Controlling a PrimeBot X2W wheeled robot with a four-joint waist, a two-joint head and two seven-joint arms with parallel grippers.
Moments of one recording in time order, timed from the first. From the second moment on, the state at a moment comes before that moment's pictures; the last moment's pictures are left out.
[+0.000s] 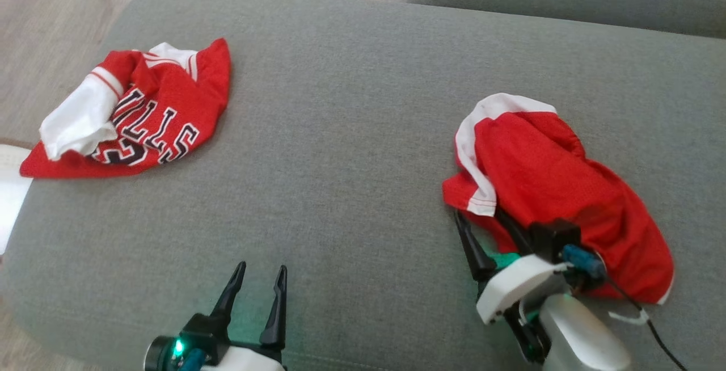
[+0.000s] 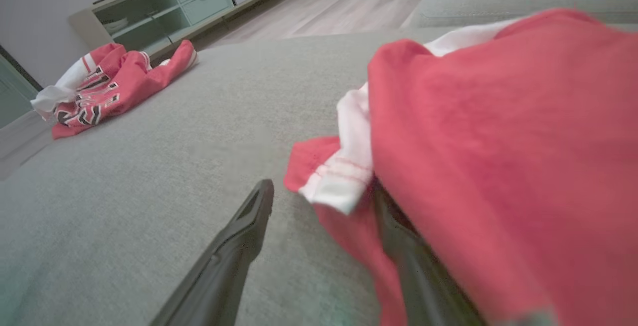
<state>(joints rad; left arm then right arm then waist) -0.02 0.05 -0.27 0.43 -0.19 -0.06 -0.26 -0.29 -0.06 0.38 0.72 0.30 0.13 -0.25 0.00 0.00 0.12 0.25</state>
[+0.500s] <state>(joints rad) -0.01 0.05 -0.27 0.44 -0.19 -0.05 -0.26 -0.36 -0.06 0.36 0.62 0.33 0.13 -0.25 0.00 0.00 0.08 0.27</state>
